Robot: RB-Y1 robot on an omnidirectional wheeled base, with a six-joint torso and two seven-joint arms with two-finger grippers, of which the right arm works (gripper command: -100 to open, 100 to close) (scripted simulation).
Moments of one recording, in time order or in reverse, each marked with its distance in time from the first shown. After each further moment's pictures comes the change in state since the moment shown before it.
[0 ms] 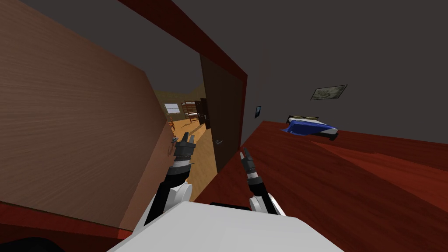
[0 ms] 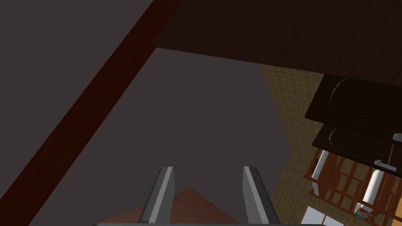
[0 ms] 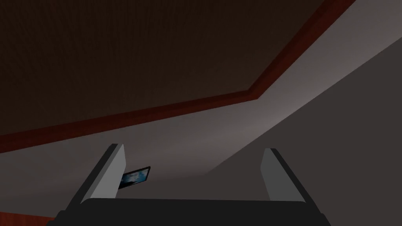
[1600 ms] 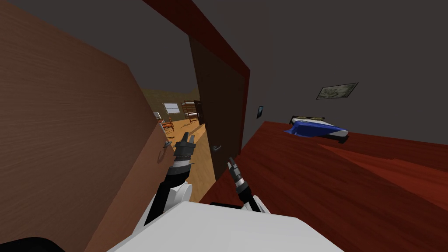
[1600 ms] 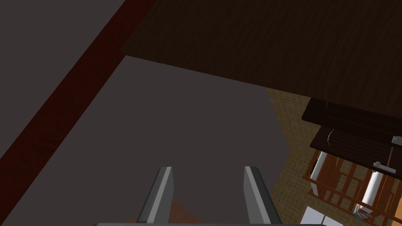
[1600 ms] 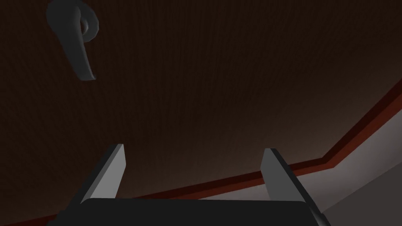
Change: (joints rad) arm -0.169 -0.022 0.218 0.396 0.000 -0.087 -0.030
